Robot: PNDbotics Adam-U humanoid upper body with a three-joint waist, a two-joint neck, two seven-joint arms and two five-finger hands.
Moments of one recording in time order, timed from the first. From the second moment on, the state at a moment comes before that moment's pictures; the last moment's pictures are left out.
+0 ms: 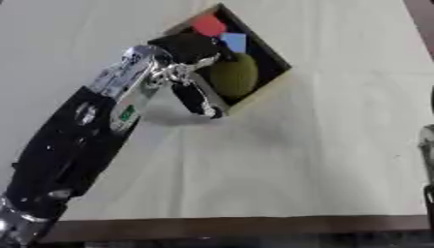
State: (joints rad) left arm -1.02 0.02 -0.40 -1.28 -1.19 -0.03 -0.66; right arm -0.25 -0.41 -0.12 -1.99 -0.05 -0.20 -0.27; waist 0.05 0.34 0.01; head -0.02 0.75
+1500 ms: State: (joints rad) left arm -1.00 0.18 -0.12 -1.86 -0.85 0.25 -0.41; right arm -0.25 -0.41 -0.13 -1.99 -0.05 -0.21 -0.29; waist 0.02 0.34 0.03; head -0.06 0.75
